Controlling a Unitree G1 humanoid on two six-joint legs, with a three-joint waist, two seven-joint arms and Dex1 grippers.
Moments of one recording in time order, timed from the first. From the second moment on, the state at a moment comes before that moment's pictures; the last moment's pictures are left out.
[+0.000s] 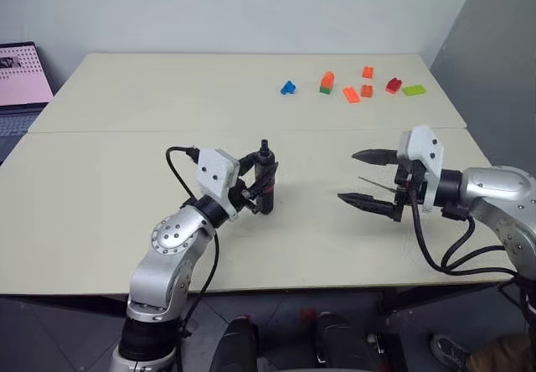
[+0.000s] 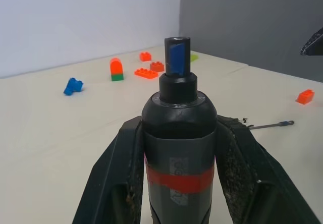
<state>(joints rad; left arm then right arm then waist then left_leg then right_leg) -0.24 0.27 -0.03 -0.42 -0.26 0.40 -0.45 -0.43 -0.87 -0.02 -0.40 0.56 0.69 0.85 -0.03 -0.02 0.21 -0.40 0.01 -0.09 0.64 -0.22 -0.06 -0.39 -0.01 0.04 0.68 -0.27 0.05</state>
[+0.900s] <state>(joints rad) -0.33 0.14 -0.15 -0.17 -0.15 0.09 -0.42 -1.02 -0.82 0.49 0.69 -0.03 0.57 1.29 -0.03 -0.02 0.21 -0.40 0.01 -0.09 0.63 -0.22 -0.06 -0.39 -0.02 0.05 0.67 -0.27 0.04</state>
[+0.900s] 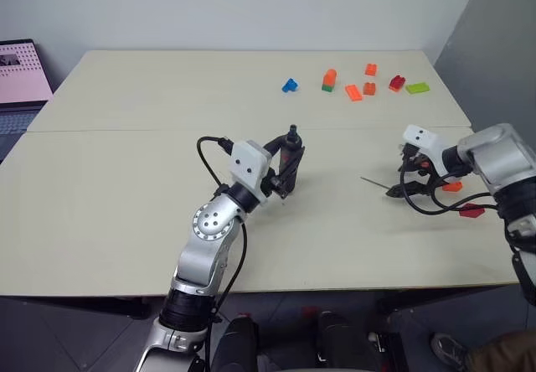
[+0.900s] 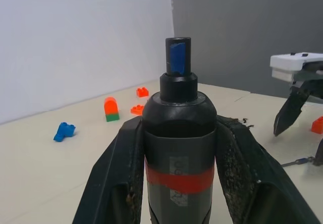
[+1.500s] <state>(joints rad) -0.32 0.14 -0.15 -0.16 -0.11 0.06 -0.40 -1.21 -0.64 0.51 1.14 -0.27 0.35 1.33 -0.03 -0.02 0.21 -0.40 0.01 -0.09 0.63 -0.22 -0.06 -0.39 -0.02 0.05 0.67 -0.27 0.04</state>
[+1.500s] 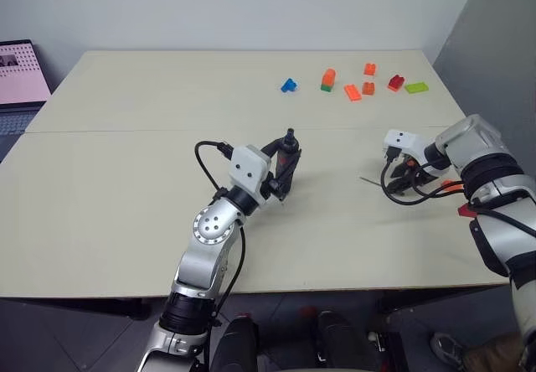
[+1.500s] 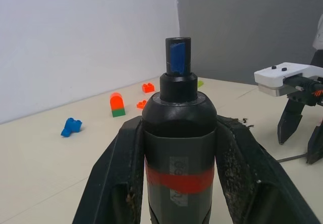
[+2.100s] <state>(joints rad) -0.28 0.18 -0.14 -0.21 -0.11 0.07 -0.41 -1.12 -0.65 0.36 0.97 -0.23 0.39 1.36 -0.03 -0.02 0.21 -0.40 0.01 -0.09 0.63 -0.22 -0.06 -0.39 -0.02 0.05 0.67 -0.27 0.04</state>
